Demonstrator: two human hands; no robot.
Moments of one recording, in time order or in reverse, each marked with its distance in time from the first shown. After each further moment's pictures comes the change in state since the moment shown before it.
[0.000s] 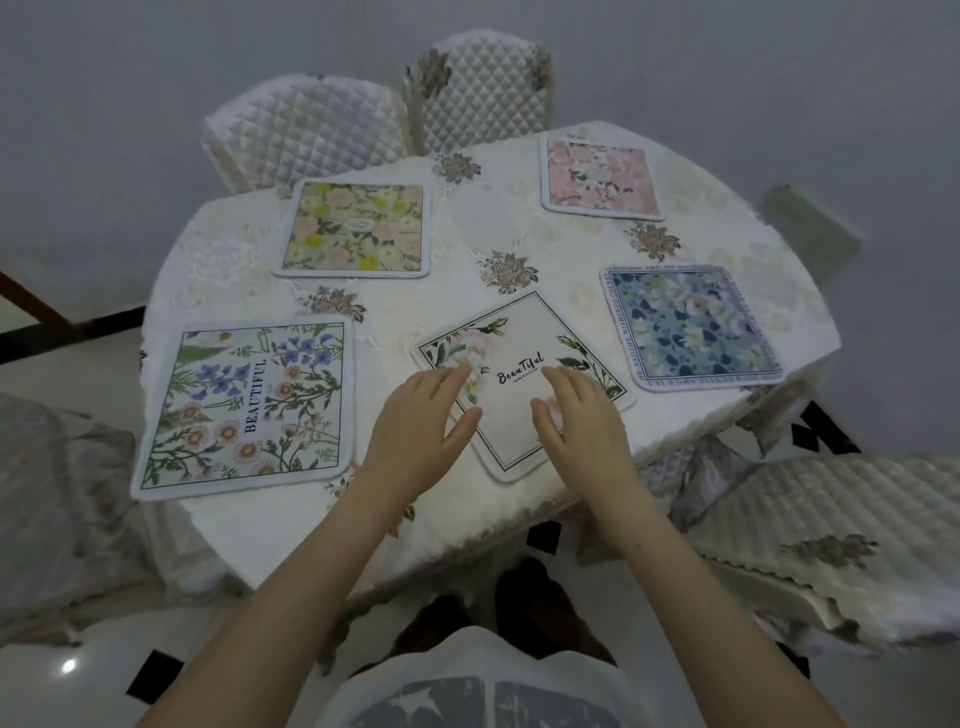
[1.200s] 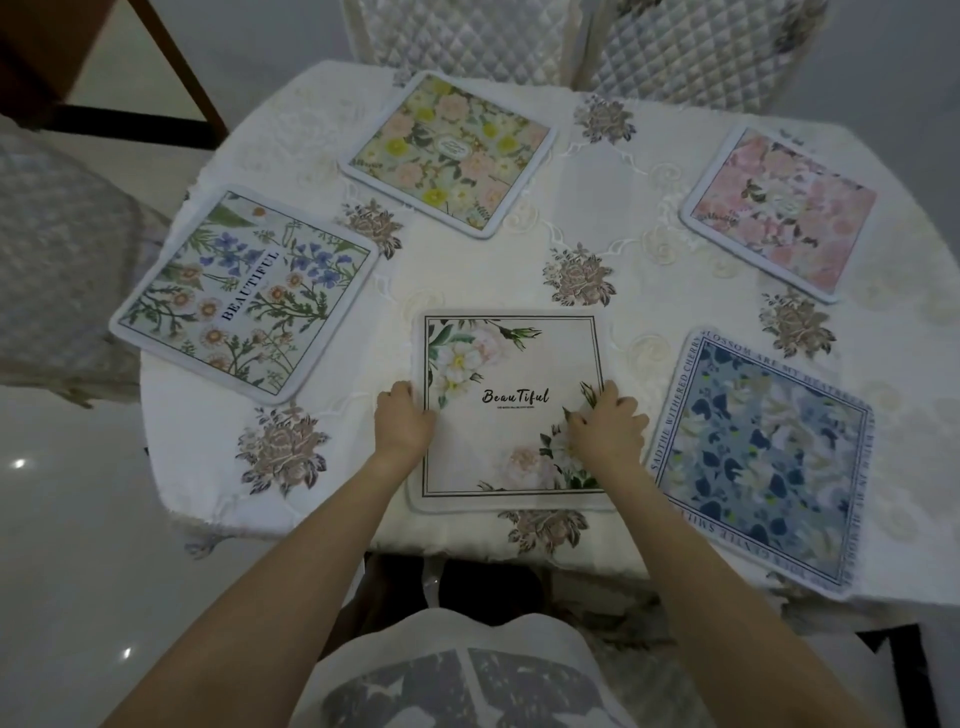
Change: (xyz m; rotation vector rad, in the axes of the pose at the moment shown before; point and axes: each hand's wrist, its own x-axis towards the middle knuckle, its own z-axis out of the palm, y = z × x) left_hand 0.096 -0.006 0.159 -0.431 0.182 -1.254; right_hand 0.177 0.177 0.086 -0.145 -0.565 0.241
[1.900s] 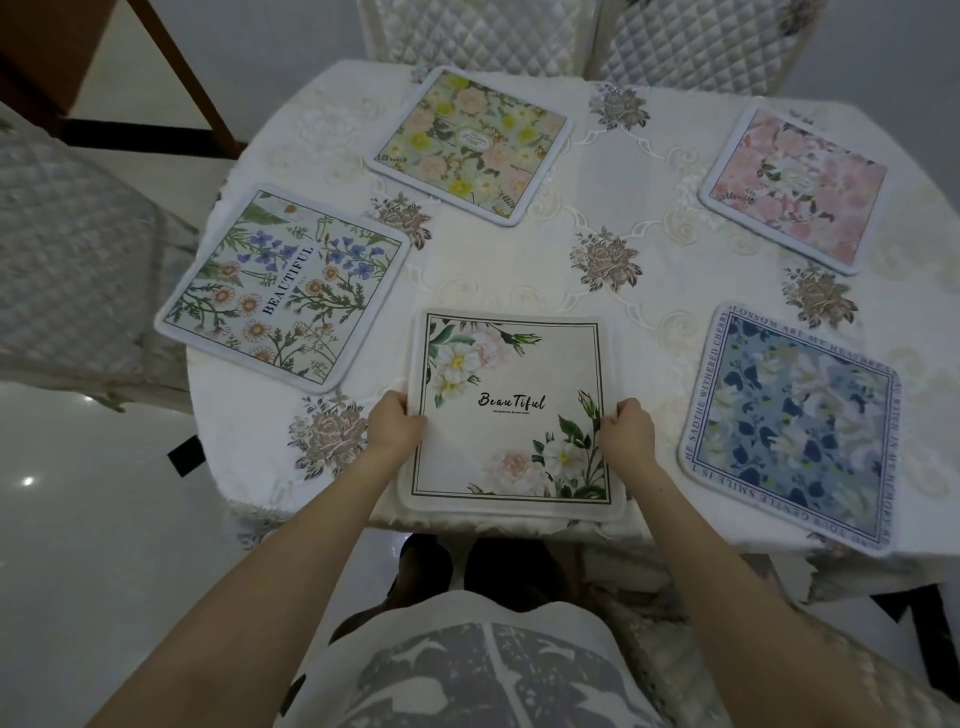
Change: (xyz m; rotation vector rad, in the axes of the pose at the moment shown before) left_hand -0.003 -0.056 -0.053 -0.058 -0.068 -0.044; right_hand -0.035 -0.003 0.032 0.357 0.001 0.067
